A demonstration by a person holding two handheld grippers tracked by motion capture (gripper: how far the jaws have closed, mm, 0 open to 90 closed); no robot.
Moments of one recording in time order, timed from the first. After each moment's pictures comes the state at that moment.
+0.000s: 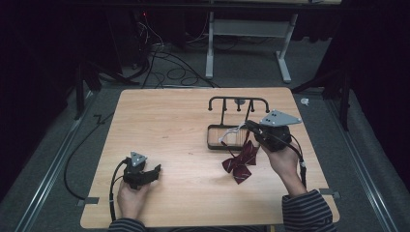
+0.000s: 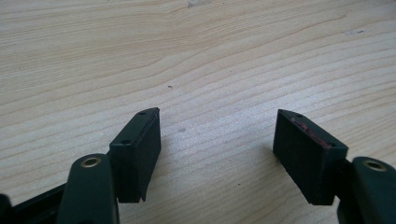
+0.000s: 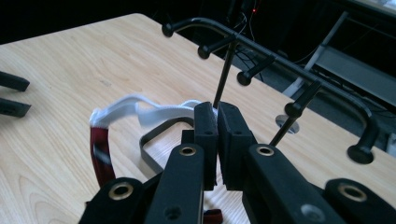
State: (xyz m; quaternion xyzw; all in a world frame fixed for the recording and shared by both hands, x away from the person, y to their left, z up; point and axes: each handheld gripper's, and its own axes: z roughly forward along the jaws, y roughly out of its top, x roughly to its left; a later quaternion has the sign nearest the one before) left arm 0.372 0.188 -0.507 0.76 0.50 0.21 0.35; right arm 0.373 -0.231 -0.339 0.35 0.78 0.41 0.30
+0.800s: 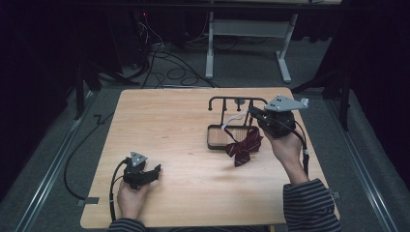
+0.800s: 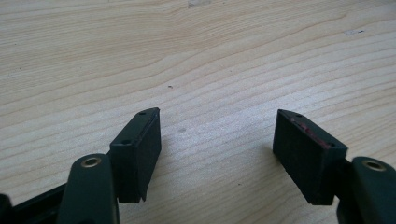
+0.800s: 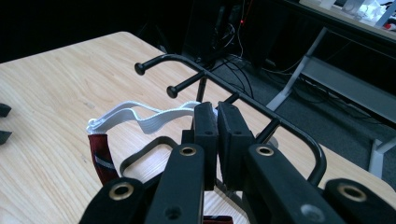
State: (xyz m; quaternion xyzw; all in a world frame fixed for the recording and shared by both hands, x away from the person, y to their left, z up) left arm 0.372 0.187 -0.507 0.76 0.50 0.21 0.35; right arm 0.391 -0.237 -0.310 0.36 0.77 0.42 0.31
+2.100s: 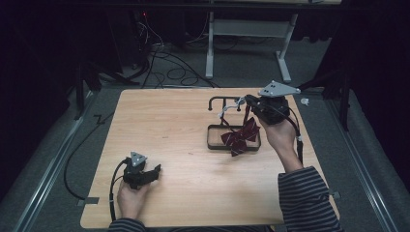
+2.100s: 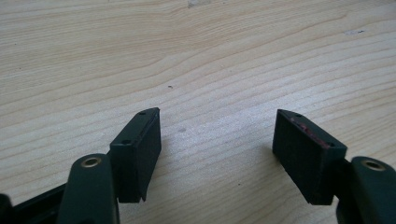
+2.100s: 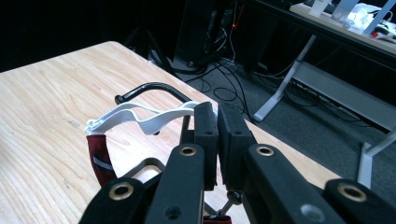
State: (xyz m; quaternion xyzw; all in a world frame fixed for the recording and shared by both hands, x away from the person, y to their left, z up) left arm 0.372 0.188 -0.507 0.76 0.50 0.21 0.35; right arm 0.418 -0.224 -0.293 0.37 0.76 0.42 0.33
